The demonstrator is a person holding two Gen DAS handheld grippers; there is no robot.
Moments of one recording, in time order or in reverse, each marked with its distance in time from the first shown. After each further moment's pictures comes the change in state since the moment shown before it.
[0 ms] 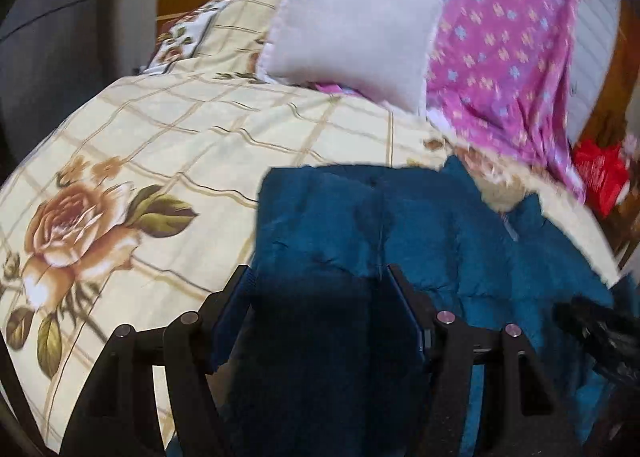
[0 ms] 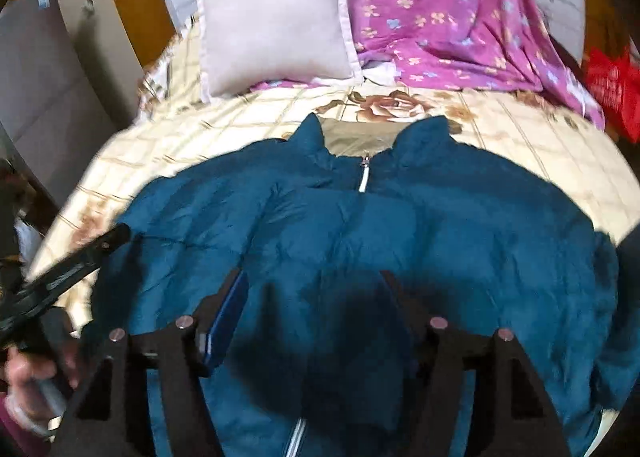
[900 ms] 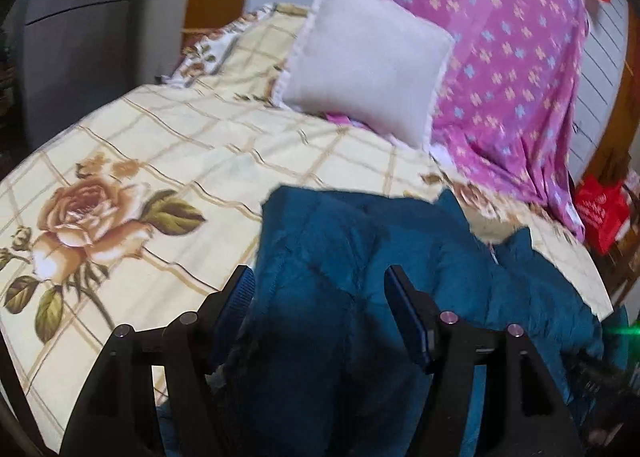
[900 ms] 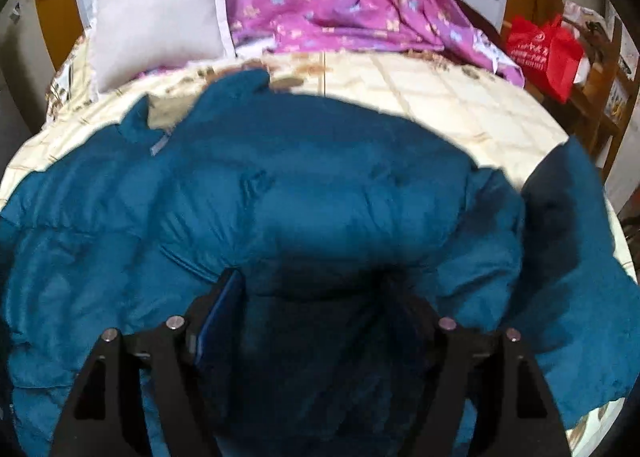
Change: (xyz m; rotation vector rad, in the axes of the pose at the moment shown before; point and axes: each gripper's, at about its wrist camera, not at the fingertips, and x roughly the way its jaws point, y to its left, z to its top) left arm -0.038 -0.004 -0.006 -0.133 -0.144 0.016; right arm -0.002 -0.131 -0.048 0.105 0.028 -0.235
